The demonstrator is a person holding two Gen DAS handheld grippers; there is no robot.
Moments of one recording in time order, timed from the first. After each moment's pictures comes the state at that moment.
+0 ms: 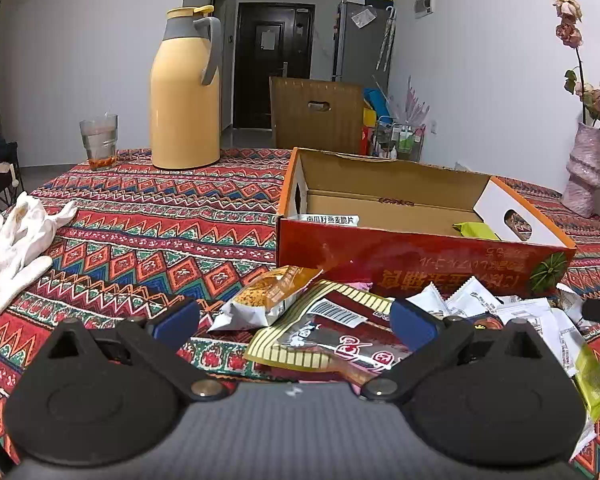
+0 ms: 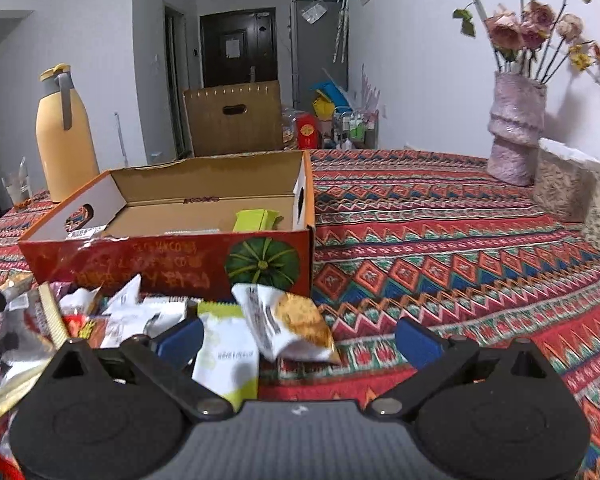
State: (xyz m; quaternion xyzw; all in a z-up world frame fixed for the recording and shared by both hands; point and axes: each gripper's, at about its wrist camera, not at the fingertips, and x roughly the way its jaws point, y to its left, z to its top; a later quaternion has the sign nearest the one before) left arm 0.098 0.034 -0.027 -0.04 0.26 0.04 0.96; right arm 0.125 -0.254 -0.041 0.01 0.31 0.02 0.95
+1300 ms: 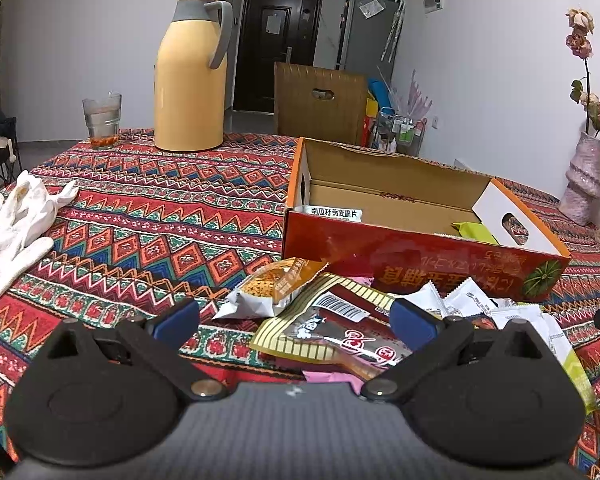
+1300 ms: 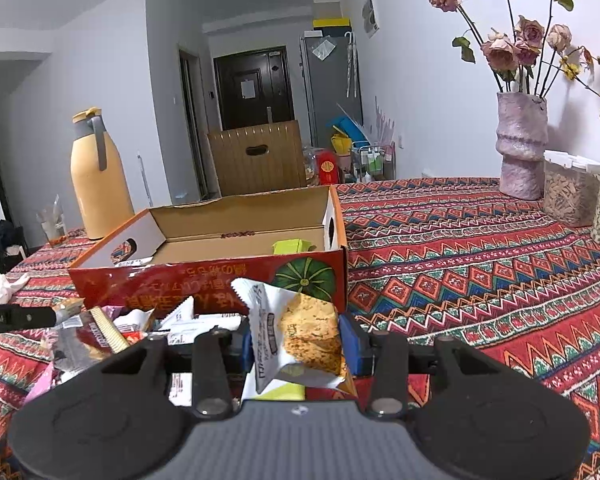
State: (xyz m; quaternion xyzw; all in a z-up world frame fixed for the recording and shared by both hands) left arm 0.095 0.045 -0.019 -0.07 0.29 0.03 0.96; right arm 0.071 -0.250 -0.032 0.05 0.25 0.05 0.97
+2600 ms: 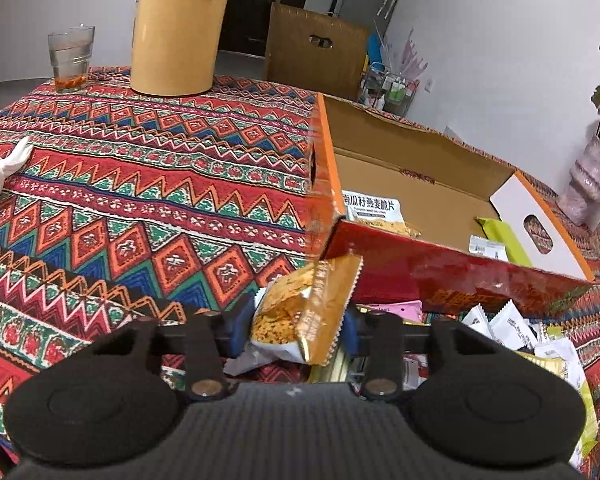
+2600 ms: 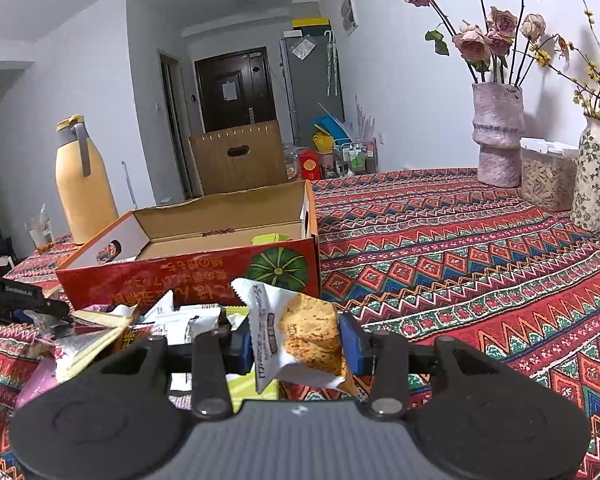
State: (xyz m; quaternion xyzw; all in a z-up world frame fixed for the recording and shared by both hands) left arm 0.173 0.097 -0.039 -0.12 0.37 -0.01 0.92; right arm 0.061 -0.262 -0.037 0.06 0.25 0.02 0.97
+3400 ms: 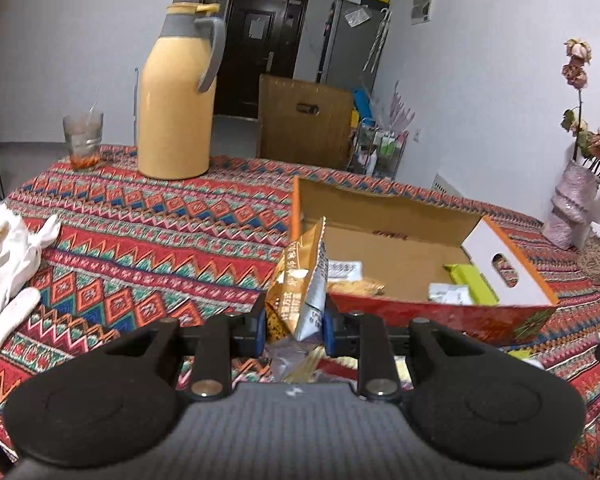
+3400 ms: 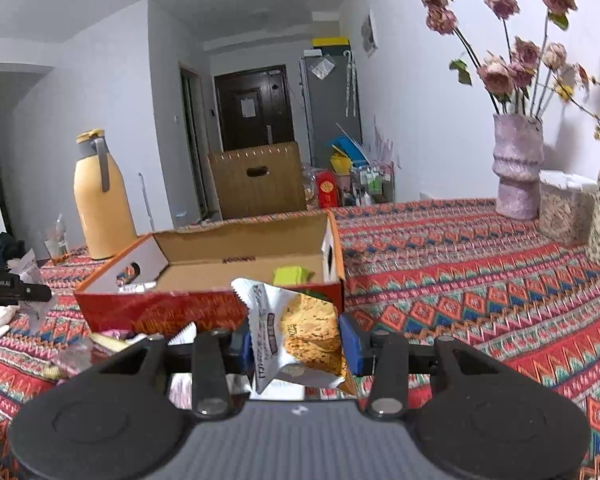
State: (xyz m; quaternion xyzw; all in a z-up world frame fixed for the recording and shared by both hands) left arm 0.127 0.072 0.018 -0.08 0.27 0.00 0.96; right arm 0.070 -0.249 -0.014 0.05 0.21 0.05 0.97
